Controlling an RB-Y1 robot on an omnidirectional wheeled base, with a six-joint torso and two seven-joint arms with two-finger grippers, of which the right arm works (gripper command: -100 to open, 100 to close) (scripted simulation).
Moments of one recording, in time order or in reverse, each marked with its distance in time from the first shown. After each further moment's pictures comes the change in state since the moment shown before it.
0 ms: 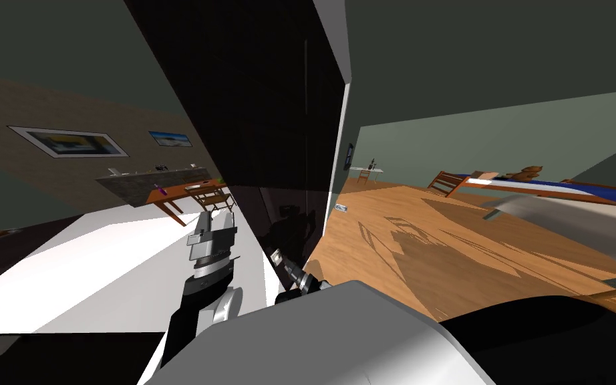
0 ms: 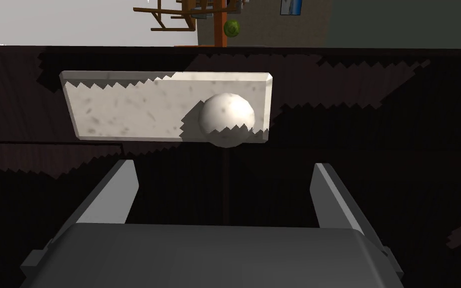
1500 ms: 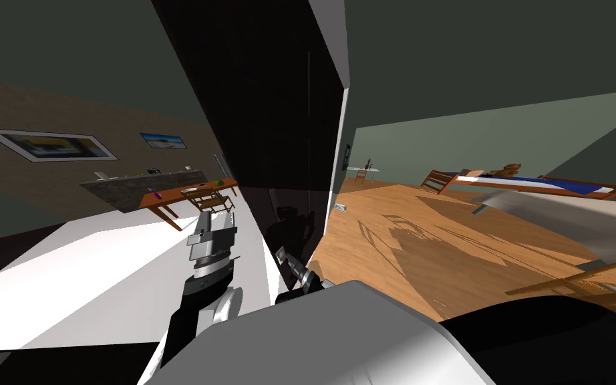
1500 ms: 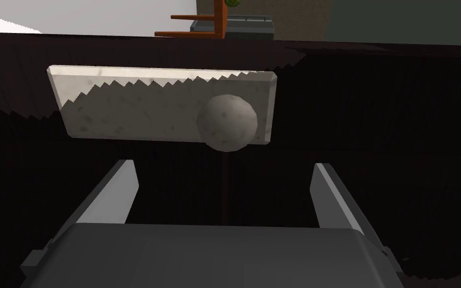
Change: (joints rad) arm -0.003 0.004 -0.057 0.014 -0.013 0.009 0.024
